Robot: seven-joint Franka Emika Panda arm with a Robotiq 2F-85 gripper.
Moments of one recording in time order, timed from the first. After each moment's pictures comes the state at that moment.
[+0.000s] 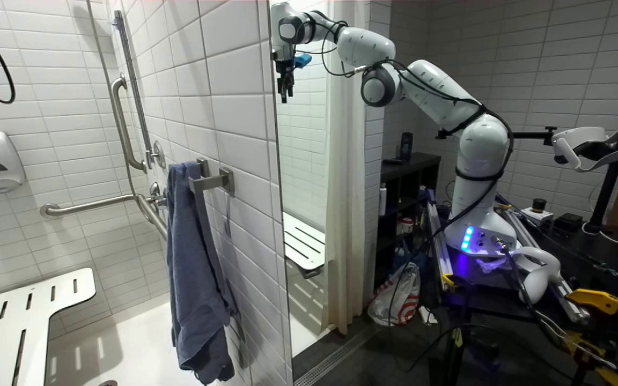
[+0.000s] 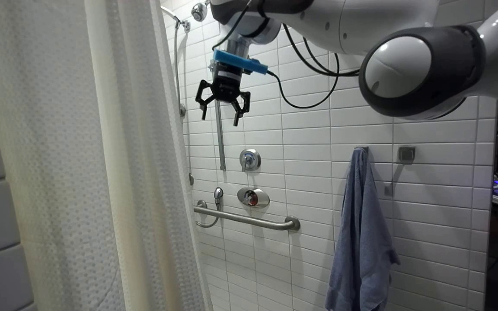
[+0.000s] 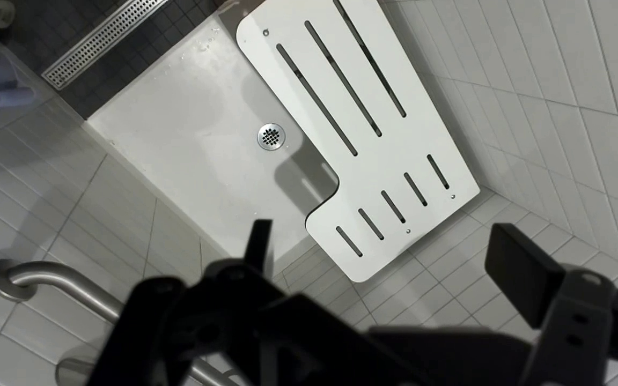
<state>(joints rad) 0.24 0.85 0.08 -0.36 0.15 1.38 0.42</state>
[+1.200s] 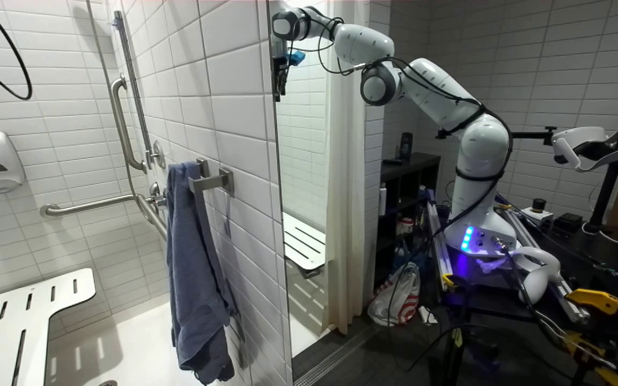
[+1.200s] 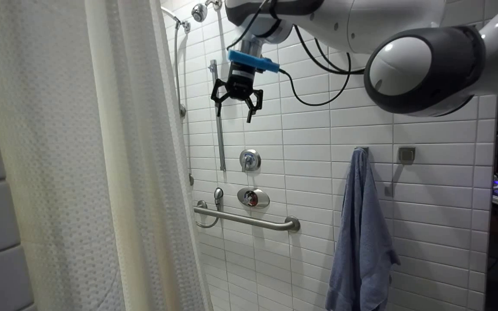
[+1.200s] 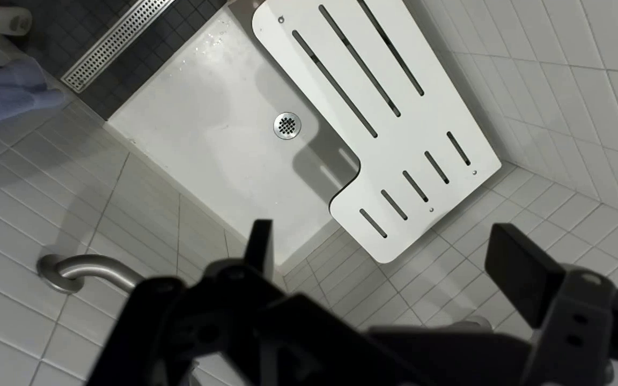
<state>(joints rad) 0.17 0.84 0.08 -0.37 0.15 1.37 0.43</state>
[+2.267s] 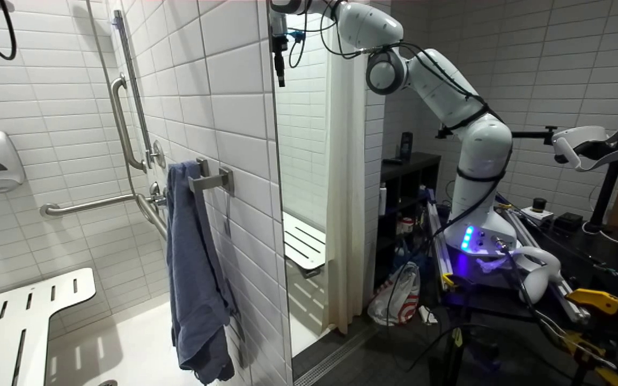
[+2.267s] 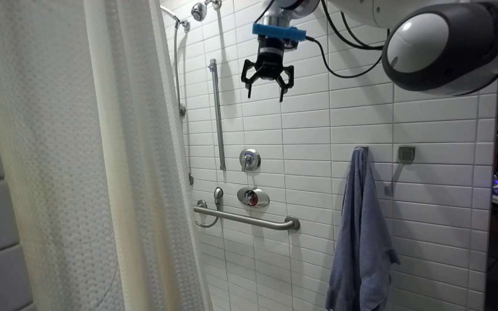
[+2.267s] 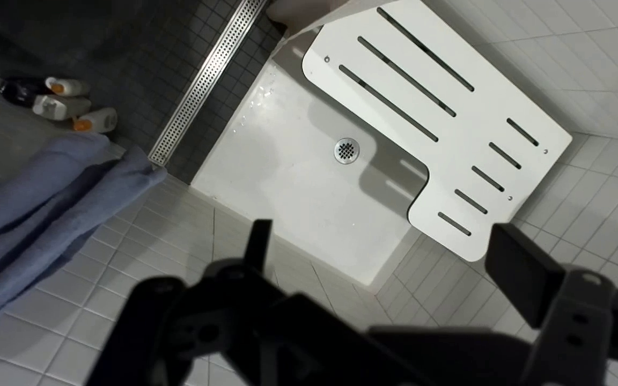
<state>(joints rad) 0.08 0.73 0.05 -0.37 0.17 1.16 0.61</state>
